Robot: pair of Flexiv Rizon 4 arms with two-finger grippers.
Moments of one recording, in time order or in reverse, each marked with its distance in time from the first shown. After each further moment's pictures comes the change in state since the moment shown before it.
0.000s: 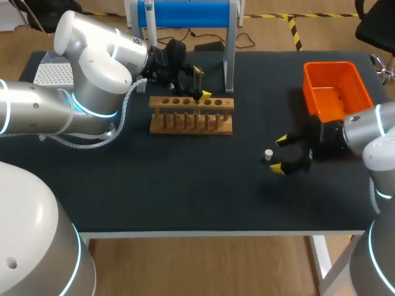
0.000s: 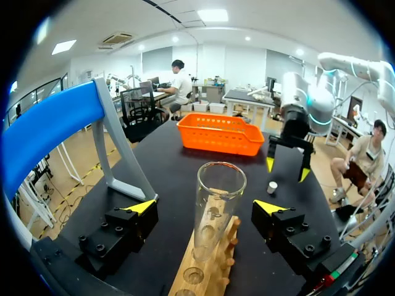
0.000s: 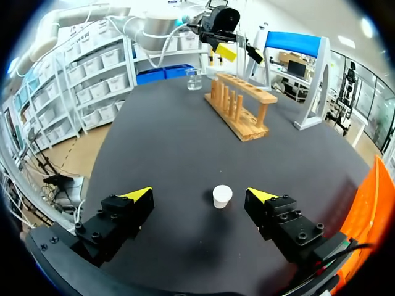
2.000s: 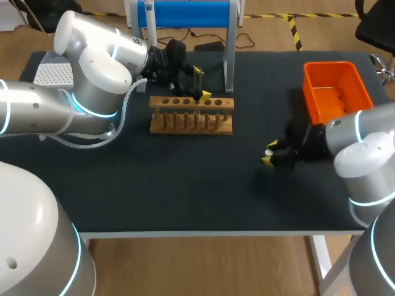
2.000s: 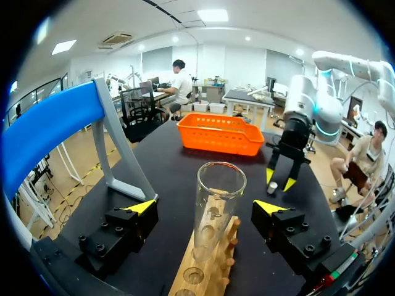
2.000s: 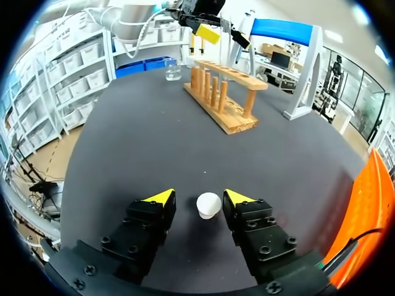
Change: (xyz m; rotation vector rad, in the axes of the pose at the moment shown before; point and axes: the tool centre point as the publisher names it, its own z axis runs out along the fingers) left arm 0.000 0.000 0.000 0.000 0.000 0.000; right arm -0.017 -0.003 0.029 0.057 -0.135 0.049
